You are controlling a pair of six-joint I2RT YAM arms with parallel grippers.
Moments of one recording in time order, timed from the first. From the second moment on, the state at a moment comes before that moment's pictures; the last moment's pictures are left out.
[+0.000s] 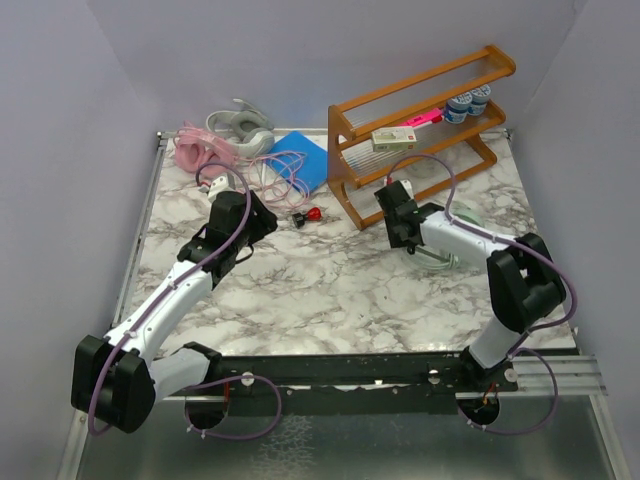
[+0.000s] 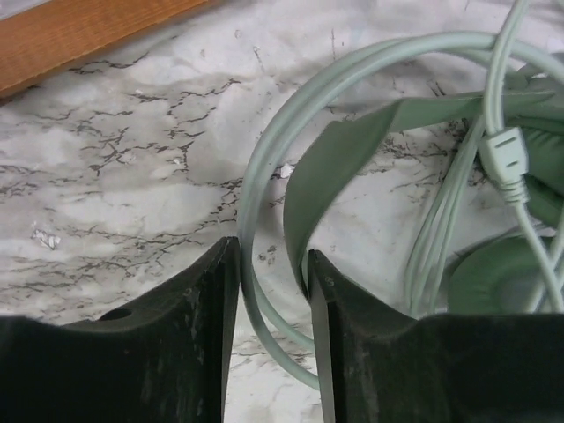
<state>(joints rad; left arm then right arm) -0.39 1.11 0.79 -0.22 -0.18 -0.75 0.54 1.68 1.09 -0.49 0.46 0.27</state>
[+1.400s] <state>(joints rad) 0.02 1.91 1.56 -0.09 -0.21 -0.65 0.66 1.19 1.09 -0.34 0.06 0.02</state>
